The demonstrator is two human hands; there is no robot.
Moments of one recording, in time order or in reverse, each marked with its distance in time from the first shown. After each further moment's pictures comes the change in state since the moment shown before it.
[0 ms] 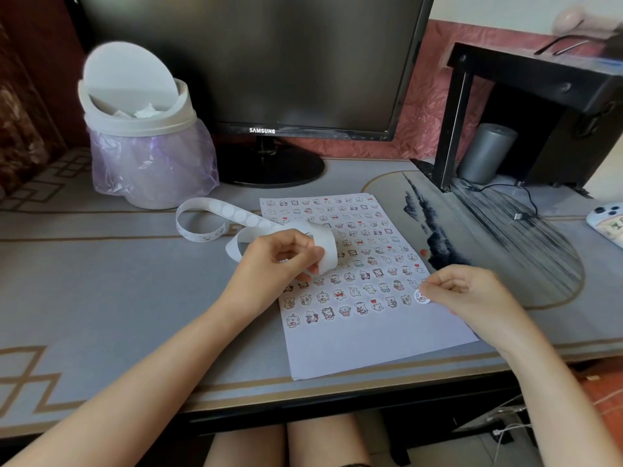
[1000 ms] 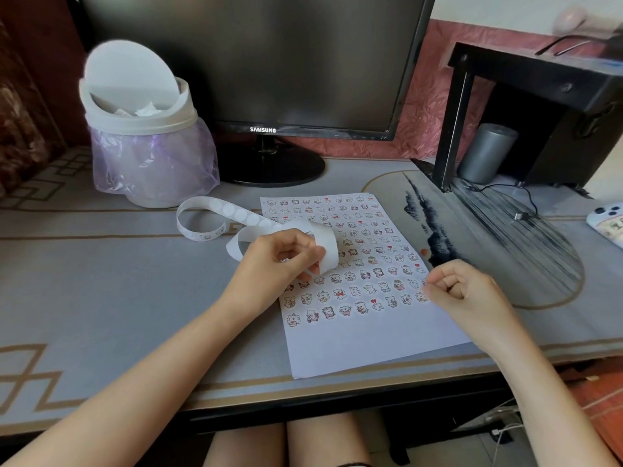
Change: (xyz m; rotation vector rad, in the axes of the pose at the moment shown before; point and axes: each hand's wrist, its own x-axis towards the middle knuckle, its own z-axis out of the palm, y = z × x) left_hand -0.001 0.001 0.000 0.030 0.002 0.006; right_hand 0.003 0.015 0.006 -0.091 0.094 -0.114
